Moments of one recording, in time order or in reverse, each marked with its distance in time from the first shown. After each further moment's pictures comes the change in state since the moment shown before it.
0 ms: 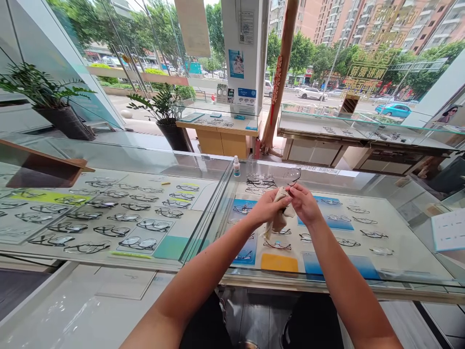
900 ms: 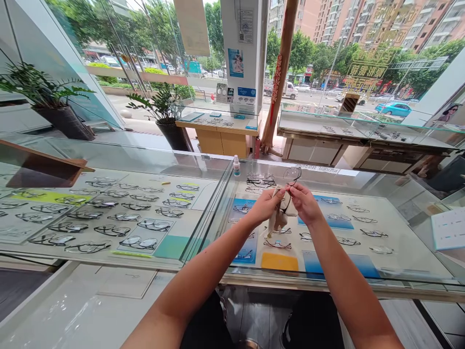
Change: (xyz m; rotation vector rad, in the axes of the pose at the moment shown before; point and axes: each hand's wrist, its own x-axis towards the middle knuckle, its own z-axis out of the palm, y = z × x) left_hand 0.002 -0.003 -0.002 0.085 0.066 0.055; right_hand 0.000 0.002 -0.004 0.037 -0.048 0.002
